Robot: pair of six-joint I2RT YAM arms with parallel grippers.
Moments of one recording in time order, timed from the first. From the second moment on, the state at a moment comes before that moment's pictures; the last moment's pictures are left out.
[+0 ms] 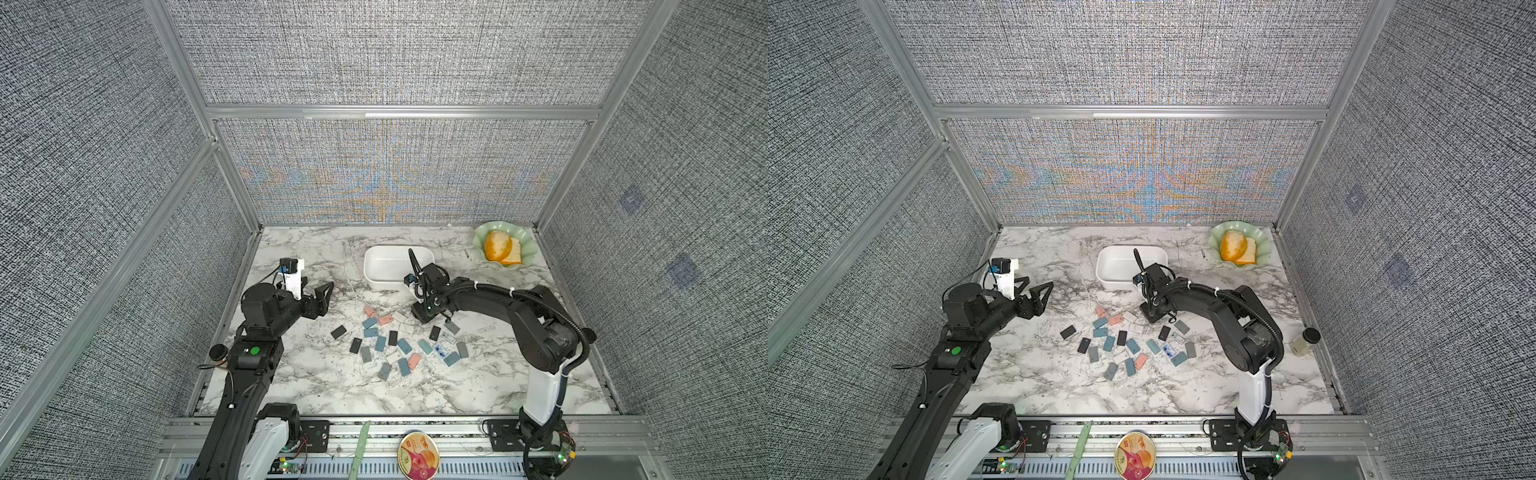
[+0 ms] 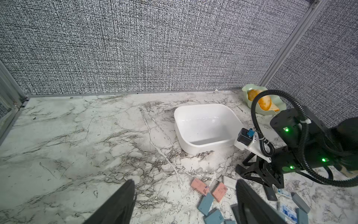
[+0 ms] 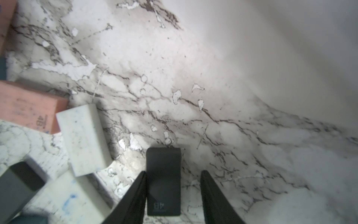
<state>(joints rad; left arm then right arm) -0.09 0.77 0.66 -0.20 0.40 -0.11 0.62 1.93 1.22 -0.45 -0.04 -0.07</state>
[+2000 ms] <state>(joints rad) -0.09 0.76 0.66 -0.20 0.39 -0.10 0.47 2.33 2.10 -0.86 -0.03 -0.05</state>
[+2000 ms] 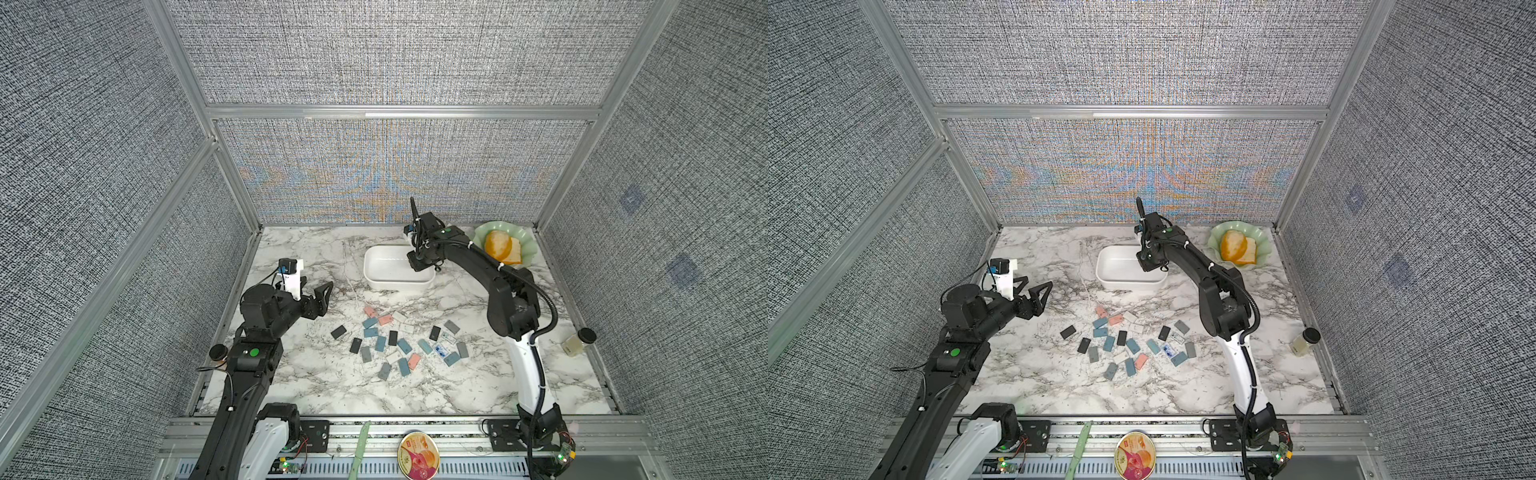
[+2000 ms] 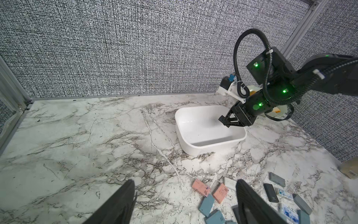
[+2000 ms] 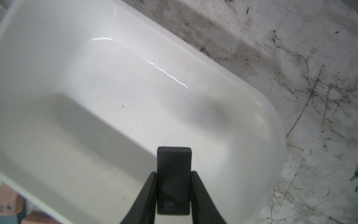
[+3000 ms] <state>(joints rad) -0.09 0.76 0.66 -0.20 0.39 -0.10 0.46 2.43 2.12 -0.86 0.00 -0.04</state>
